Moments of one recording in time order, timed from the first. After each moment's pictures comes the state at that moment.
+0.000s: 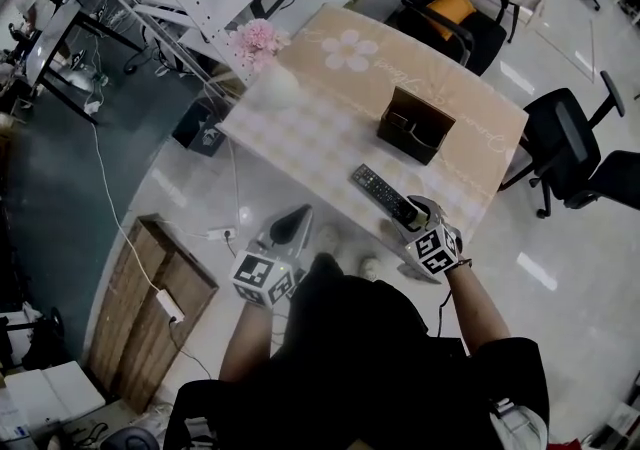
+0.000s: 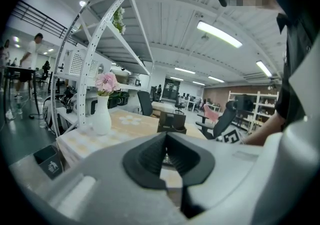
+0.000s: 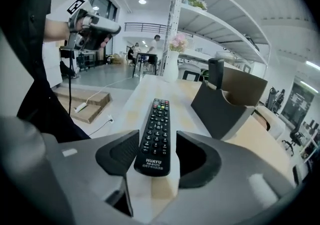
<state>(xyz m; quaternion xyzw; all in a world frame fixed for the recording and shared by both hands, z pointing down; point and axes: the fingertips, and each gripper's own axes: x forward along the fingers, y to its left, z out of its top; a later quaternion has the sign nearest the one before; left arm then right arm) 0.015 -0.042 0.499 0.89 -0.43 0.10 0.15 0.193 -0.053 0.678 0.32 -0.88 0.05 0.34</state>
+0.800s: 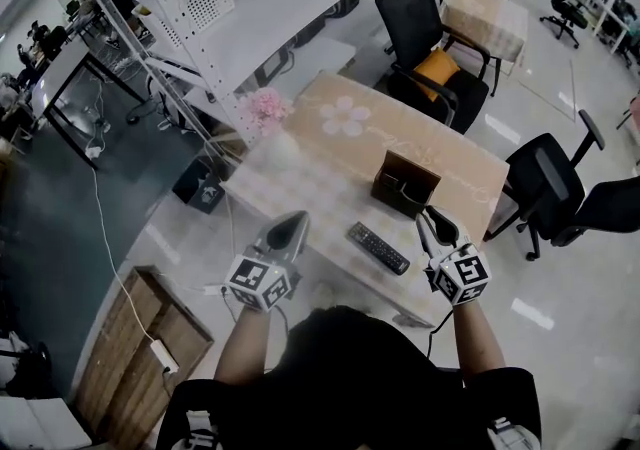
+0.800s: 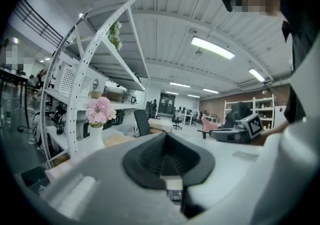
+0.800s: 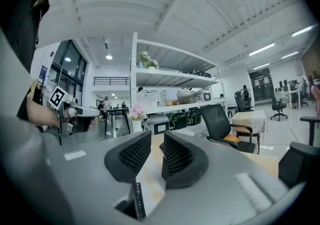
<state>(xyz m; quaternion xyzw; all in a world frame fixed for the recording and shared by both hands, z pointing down) 0.008 -0.117 0.422 0.91 -0.41 0.02 0.09 0.236 -0.117 0.458 0.48 -0.87 0.08 0.02</state>
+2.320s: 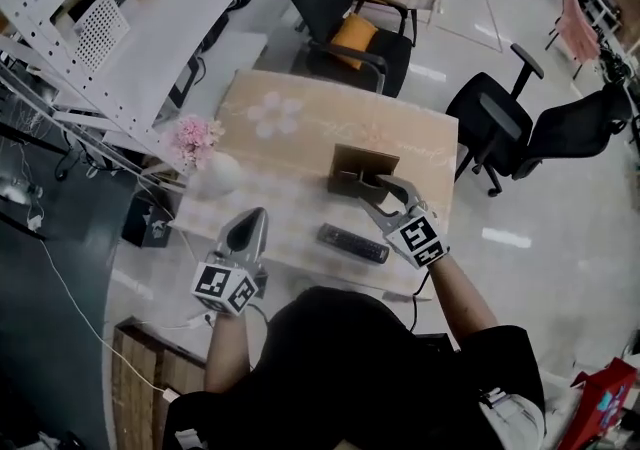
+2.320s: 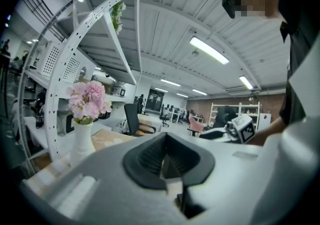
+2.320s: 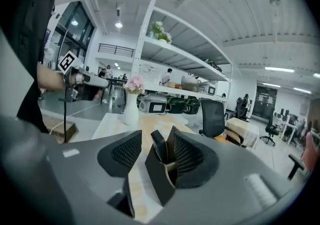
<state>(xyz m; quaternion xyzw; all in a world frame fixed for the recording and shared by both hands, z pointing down) 0.000 -0.202 0.446 0.94 -0.33 0.02 0.12 0.202 -0.186 0.503 0.48 -0.85 0.02 0.20</state>
